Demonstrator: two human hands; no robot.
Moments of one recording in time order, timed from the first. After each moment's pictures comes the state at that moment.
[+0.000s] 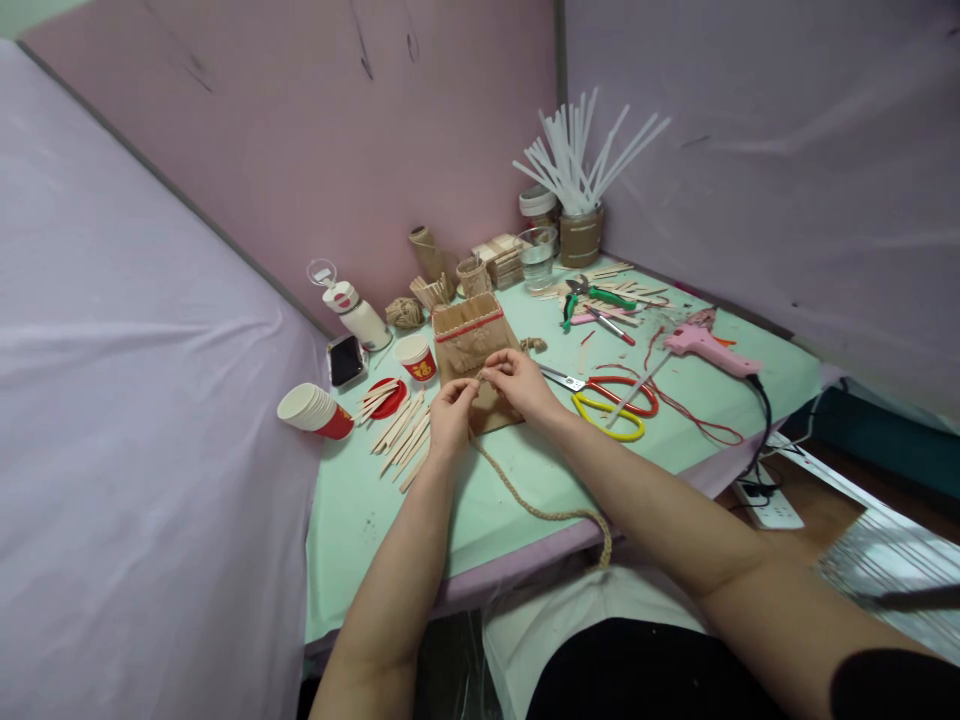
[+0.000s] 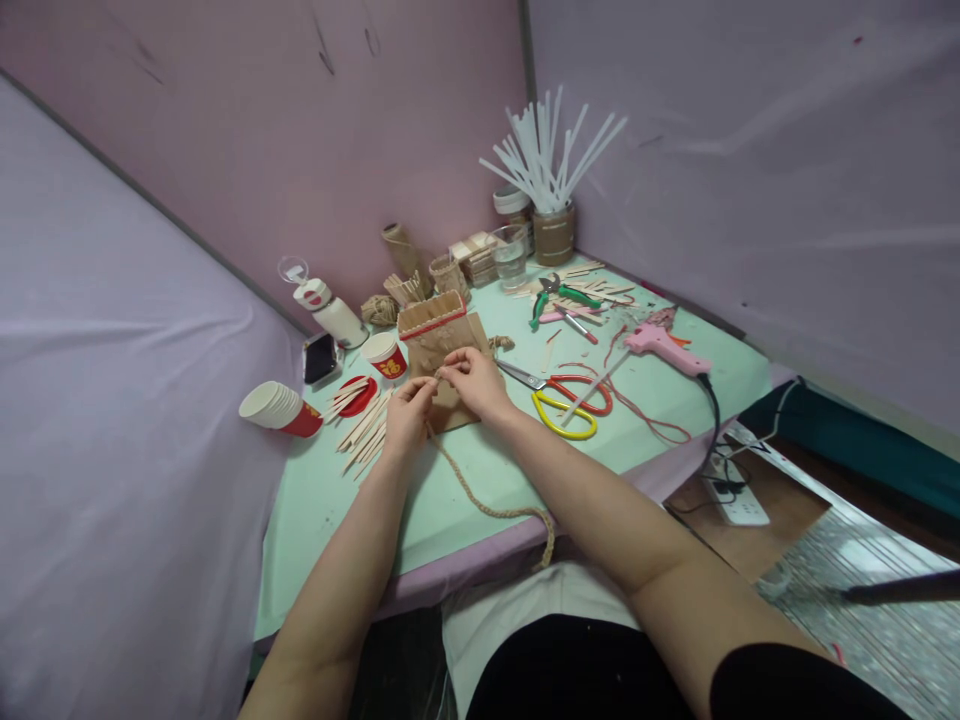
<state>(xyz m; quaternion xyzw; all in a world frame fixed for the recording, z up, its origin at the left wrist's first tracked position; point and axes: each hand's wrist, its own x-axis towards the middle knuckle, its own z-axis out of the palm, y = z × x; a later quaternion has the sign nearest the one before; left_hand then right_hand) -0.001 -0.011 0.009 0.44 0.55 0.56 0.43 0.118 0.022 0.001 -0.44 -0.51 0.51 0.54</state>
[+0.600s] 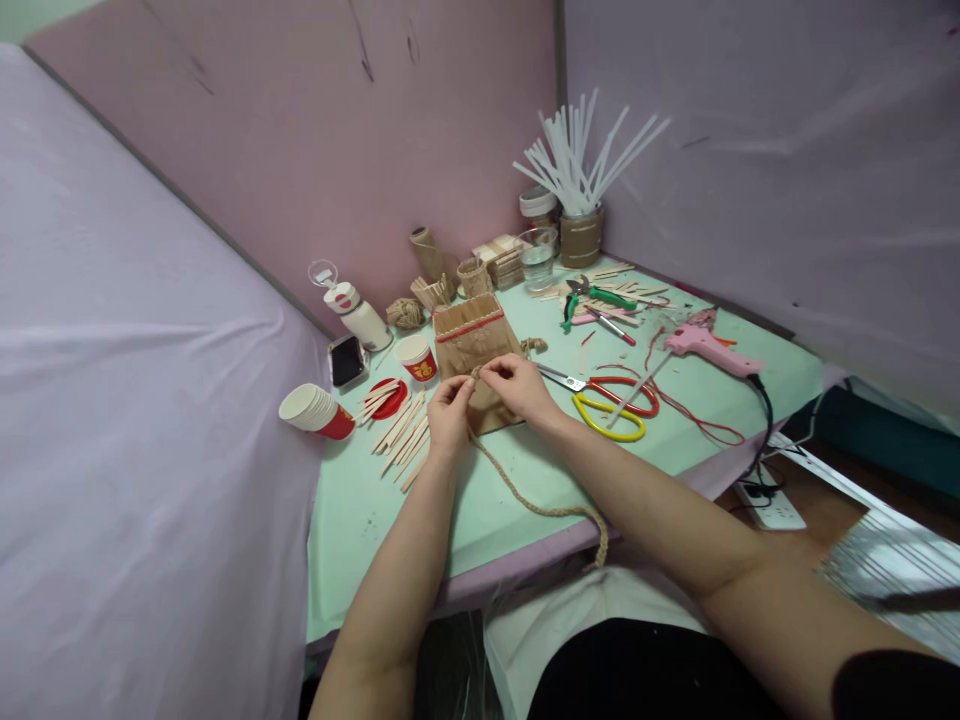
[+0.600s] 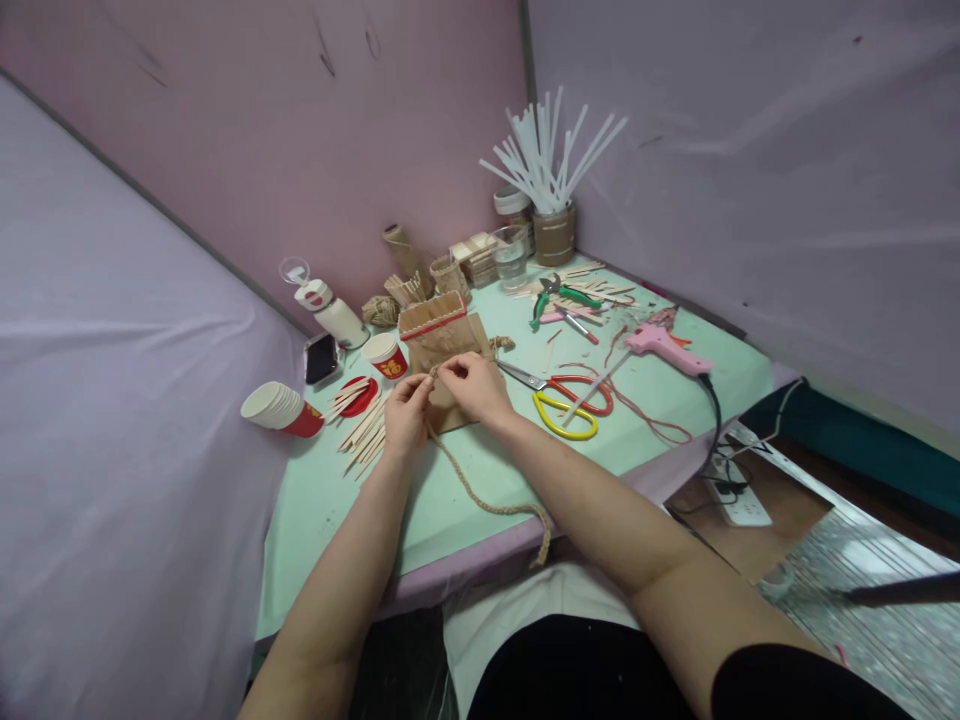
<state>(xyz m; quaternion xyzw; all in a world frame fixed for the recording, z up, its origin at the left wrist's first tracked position) -0.002 -0.008 0.006 0.44 0.51 0.62 0.40 0.118 0.020 -0.003 -0.45 -0.60 0.37 0.54</state>
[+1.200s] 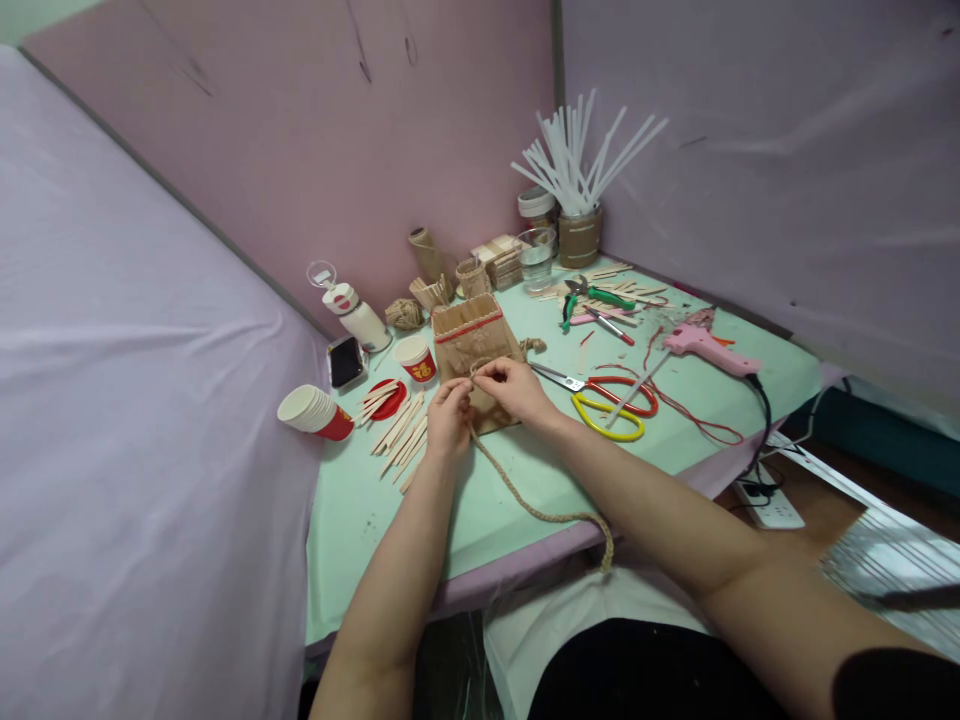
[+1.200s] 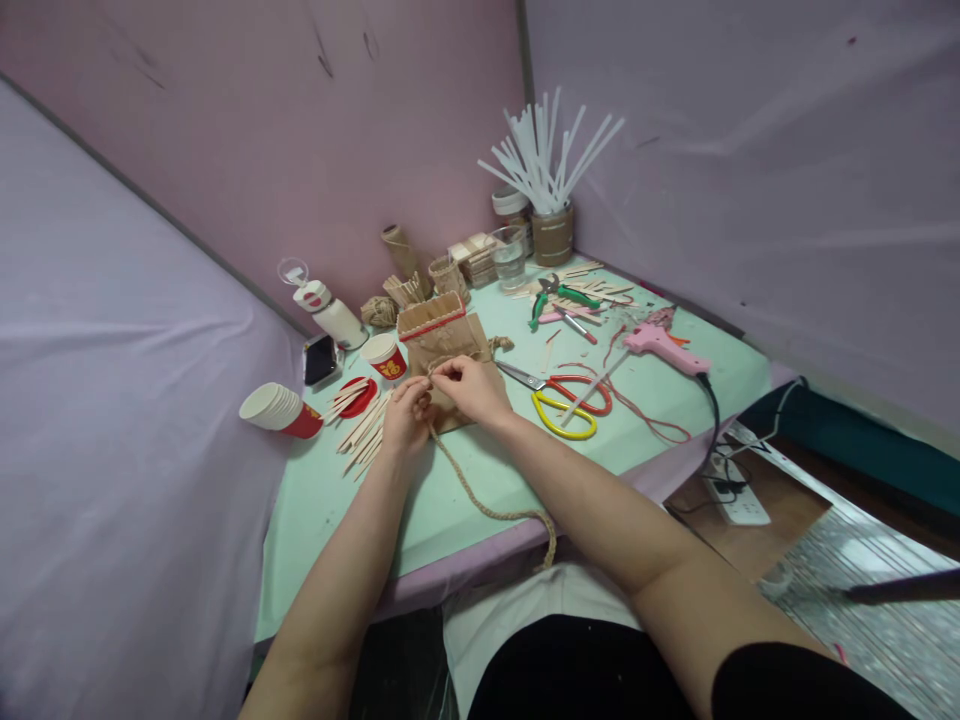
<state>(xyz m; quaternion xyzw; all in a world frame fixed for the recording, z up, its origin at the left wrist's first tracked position) 0.000 -0.012 0.018 0.32 0.48 0.61 0.54 0.117 0.012 0.010 -0.43 -0.58 0.45 0.52</state>
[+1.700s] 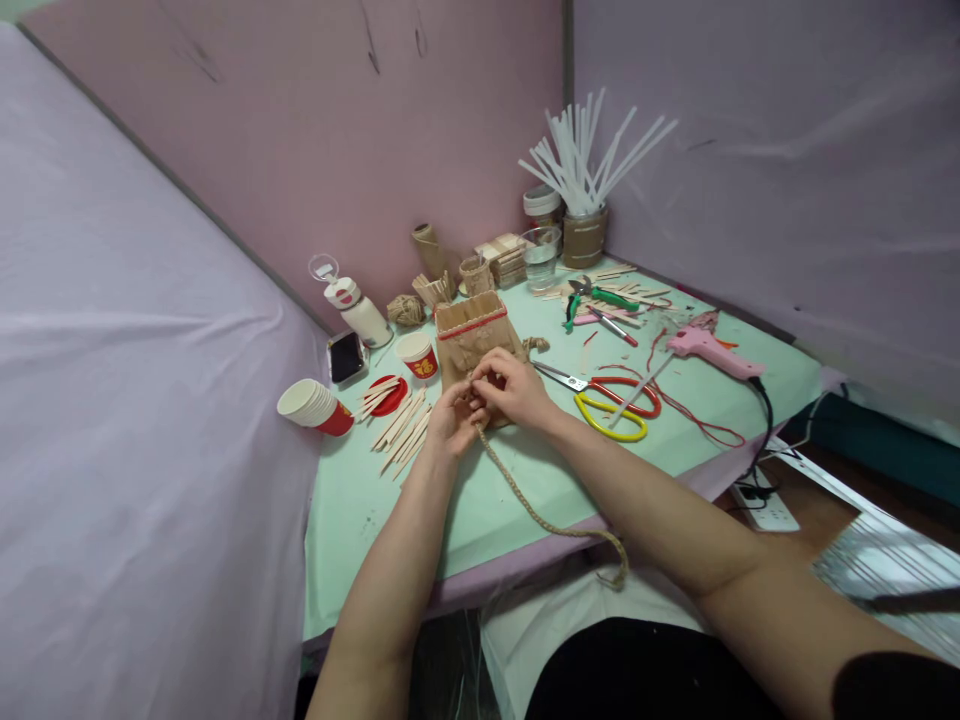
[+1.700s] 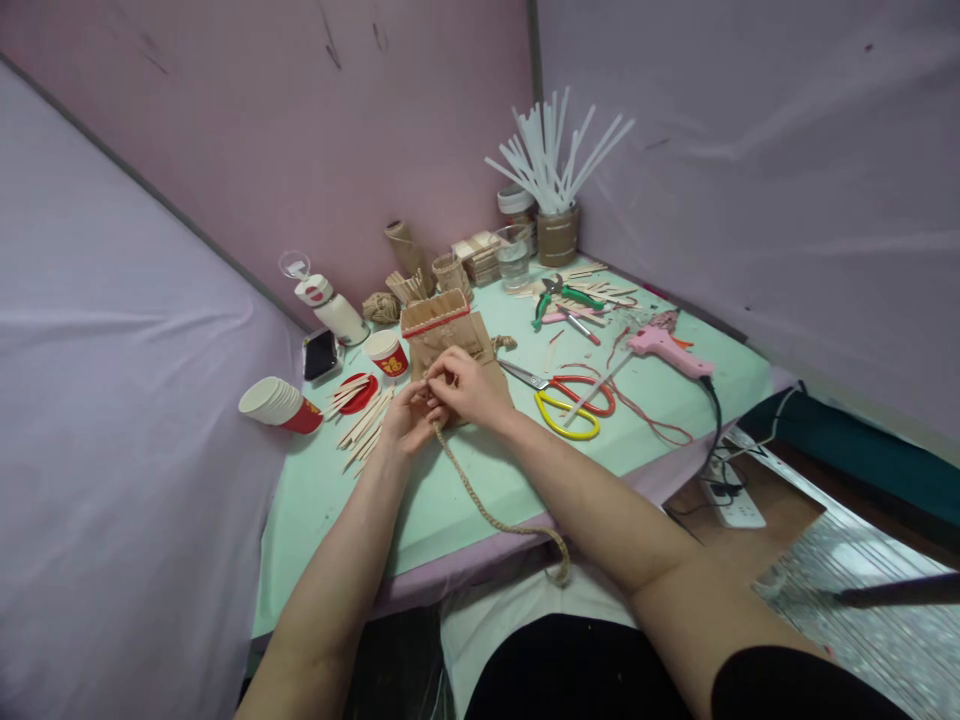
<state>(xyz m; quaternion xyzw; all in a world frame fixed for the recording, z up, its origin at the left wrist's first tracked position) -0.006 -0.012 0.026 0.23 0.40 0.53 0.72 0.123 0.007 0.019 -0.32 -0.70 0.35 0.53</state>
